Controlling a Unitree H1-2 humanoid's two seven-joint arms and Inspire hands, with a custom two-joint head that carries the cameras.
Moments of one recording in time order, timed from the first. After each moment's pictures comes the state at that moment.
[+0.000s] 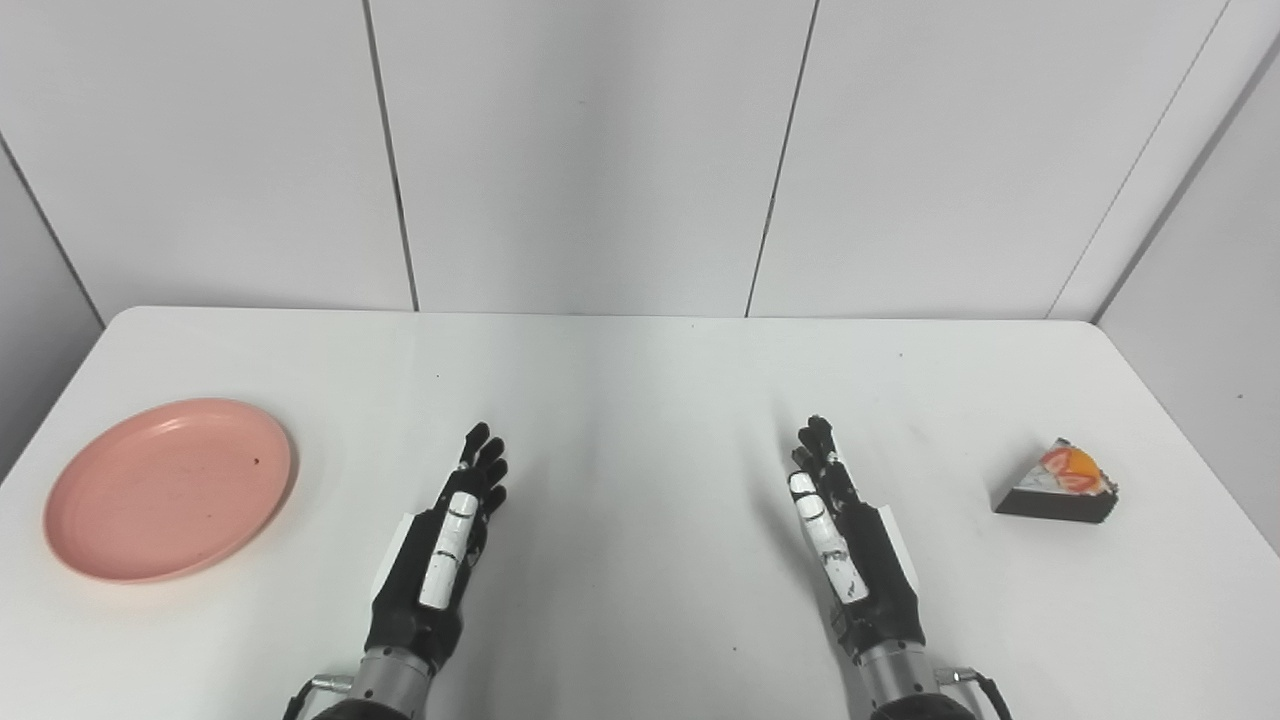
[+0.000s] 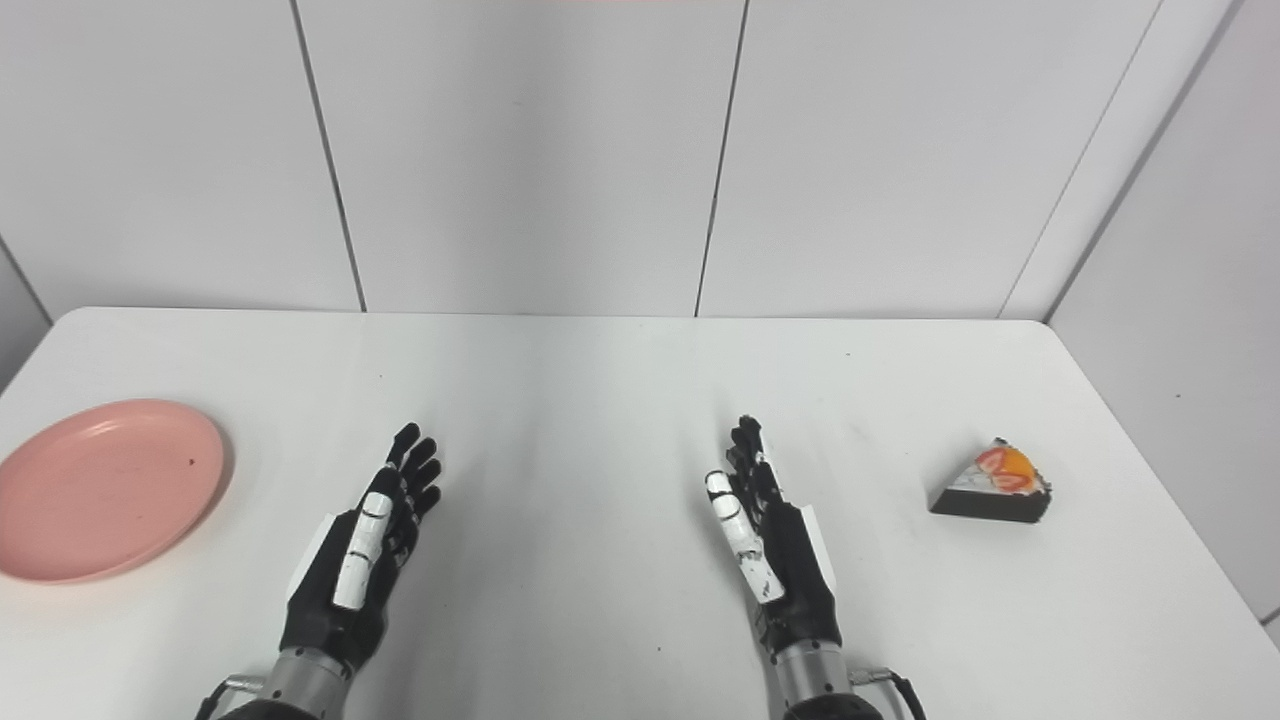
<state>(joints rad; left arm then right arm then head) -0.16 -0.02 -0.06 0.02 -0.13 0.01 -0.12 -0.15 -0.04 0.01 -0.01 0.04 -0.06 0.04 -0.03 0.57</state>
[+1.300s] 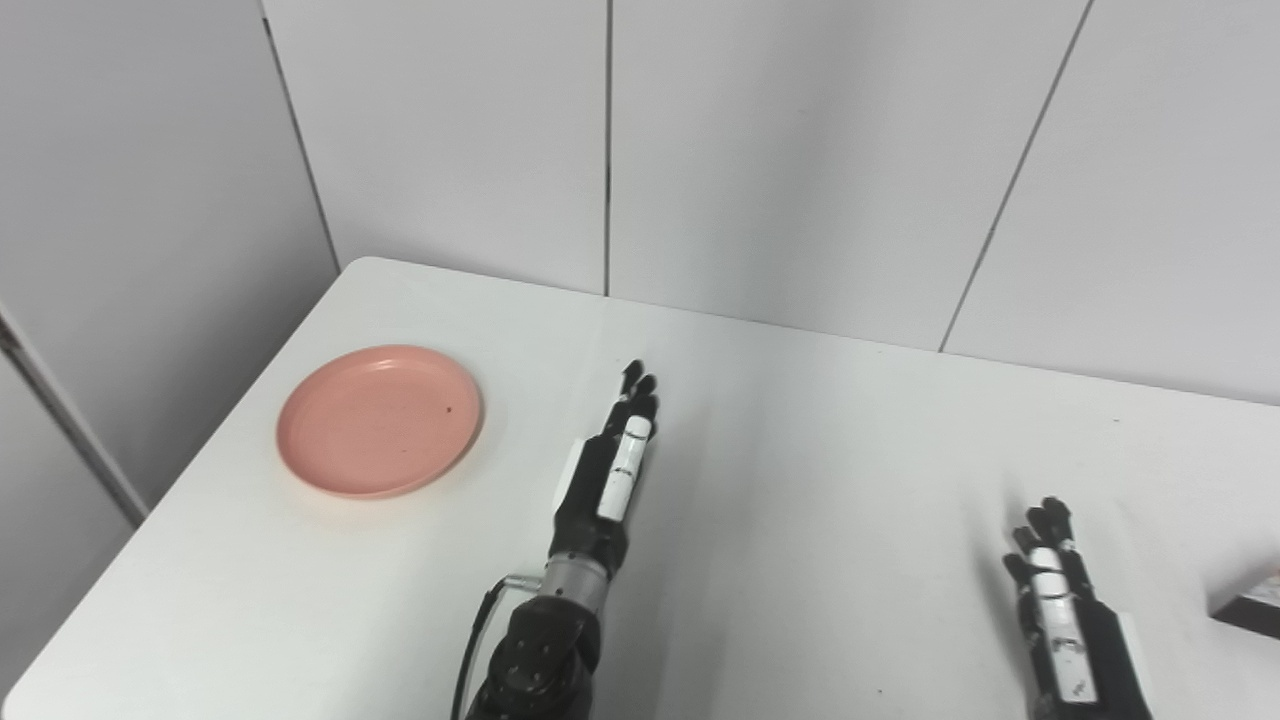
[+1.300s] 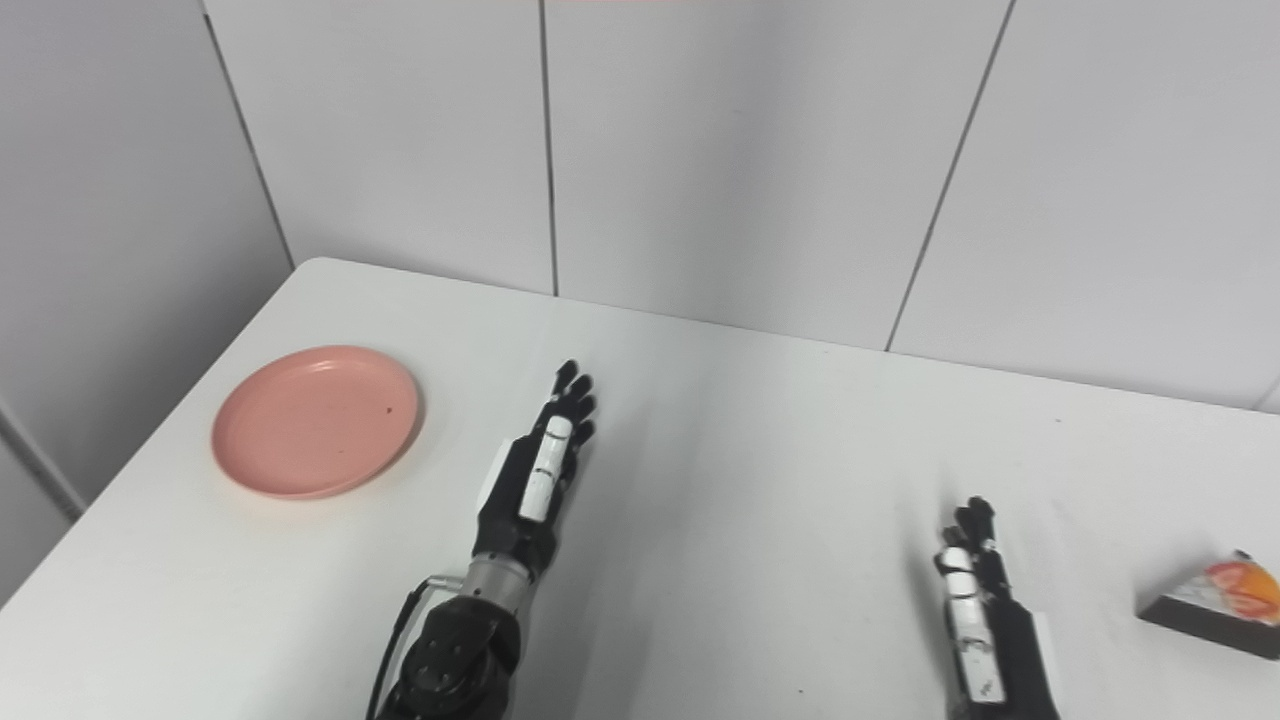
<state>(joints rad) -0.32 -0.08 0.03 0.24 -0.04 -0.19 0.03 -0.12 -0.08 -0.05 0.01 0.14 -0.06 0.09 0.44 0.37</state>
